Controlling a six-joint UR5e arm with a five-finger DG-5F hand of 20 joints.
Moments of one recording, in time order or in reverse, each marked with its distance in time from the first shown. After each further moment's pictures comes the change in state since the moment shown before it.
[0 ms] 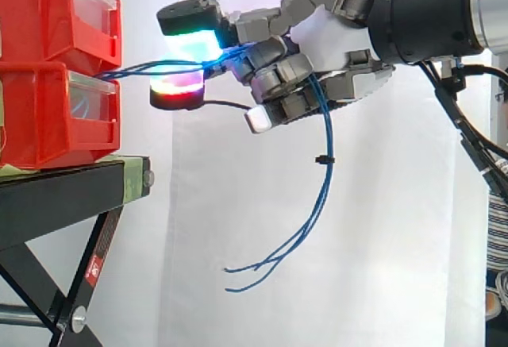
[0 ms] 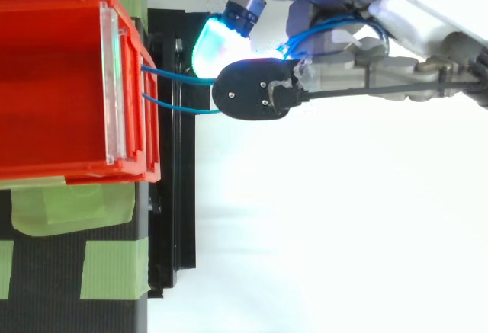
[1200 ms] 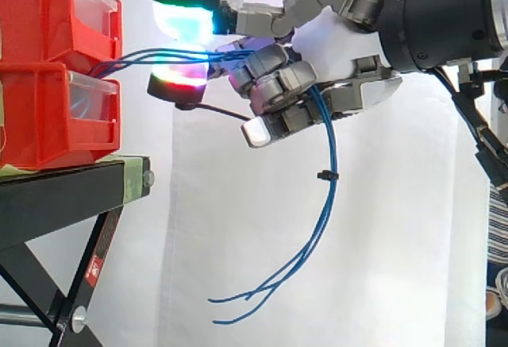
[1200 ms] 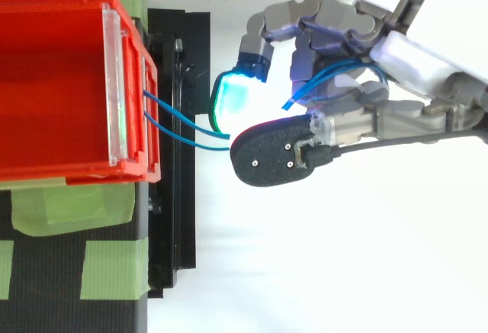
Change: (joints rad) arm 0.038 0.000 -0.001 -0.075 0.001 0.112
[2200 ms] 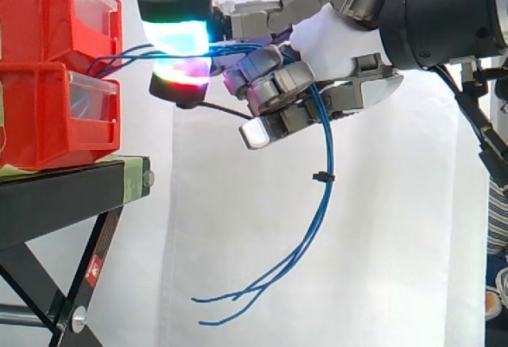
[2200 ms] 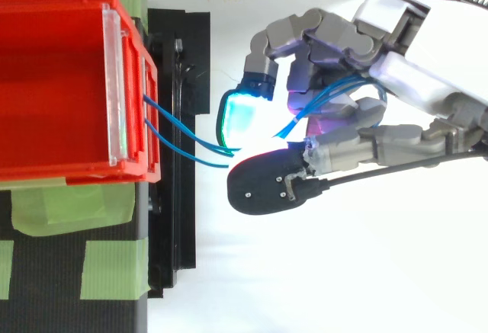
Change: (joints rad) arm 0.017 0.000 0.000 0.002 0.013 -0.021
